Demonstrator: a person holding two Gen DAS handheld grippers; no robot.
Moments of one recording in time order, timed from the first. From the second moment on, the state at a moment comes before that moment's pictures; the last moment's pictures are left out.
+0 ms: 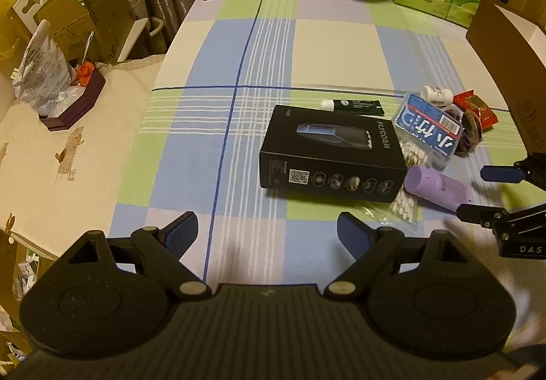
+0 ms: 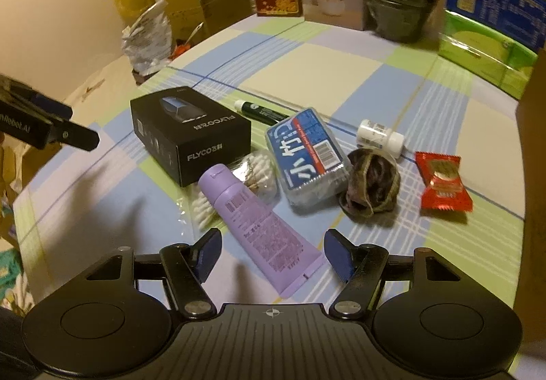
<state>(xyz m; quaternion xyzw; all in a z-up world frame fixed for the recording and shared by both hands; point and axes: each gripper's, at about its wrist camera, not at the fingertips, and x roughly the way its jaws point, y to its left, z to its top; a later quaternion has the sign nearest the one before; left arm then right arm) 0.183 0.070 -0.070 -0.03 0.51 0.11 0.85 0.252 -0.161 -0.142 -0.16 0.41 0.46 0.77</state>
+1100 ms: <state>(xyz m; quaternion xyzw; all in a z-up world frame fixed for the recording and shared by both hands) 0.251 0.022 -0.075 0.04 0.49 0.00 0.87 0.251 -0.235 -0.148 -0.13 0.49 0.28 0.82</state>
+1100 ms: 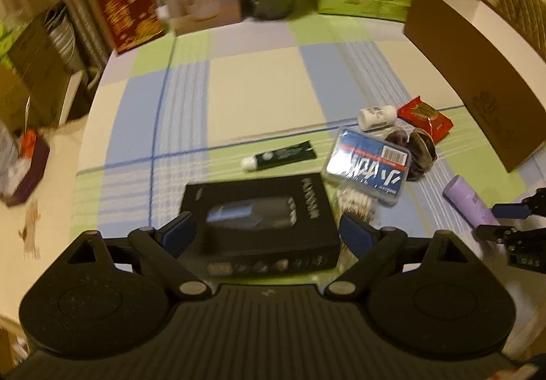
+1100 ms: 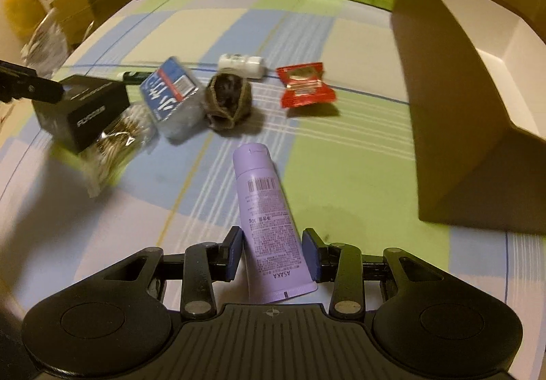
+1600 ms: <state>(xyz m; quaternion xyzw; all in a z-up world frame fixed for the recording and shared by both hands) 0.236 0.062 -0.101 0.07 0.50 0.05 0.86 0.255 -0.237 -0.148 -0.12 0.49 0.28 0.82</state>
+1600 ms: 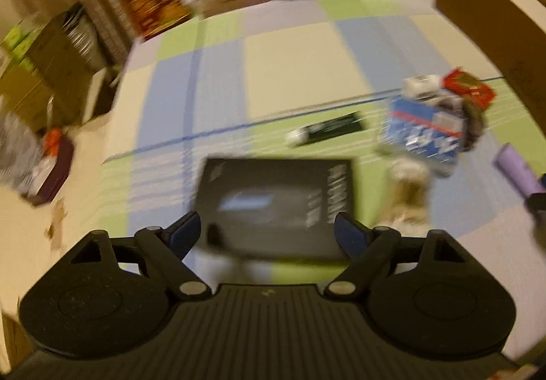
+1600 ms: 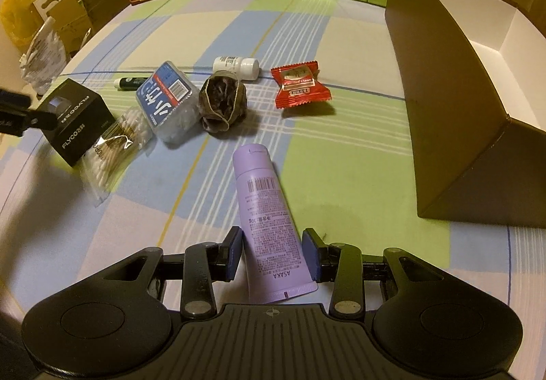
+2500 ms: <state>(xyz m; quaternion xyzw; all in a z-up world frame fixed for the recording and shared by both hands) 0.301 0.064 -0.118 0.01 0.54 0.12 0.83 0.262 -0.240 -0.154 -0.11 0.50 0.26 0.82</state>
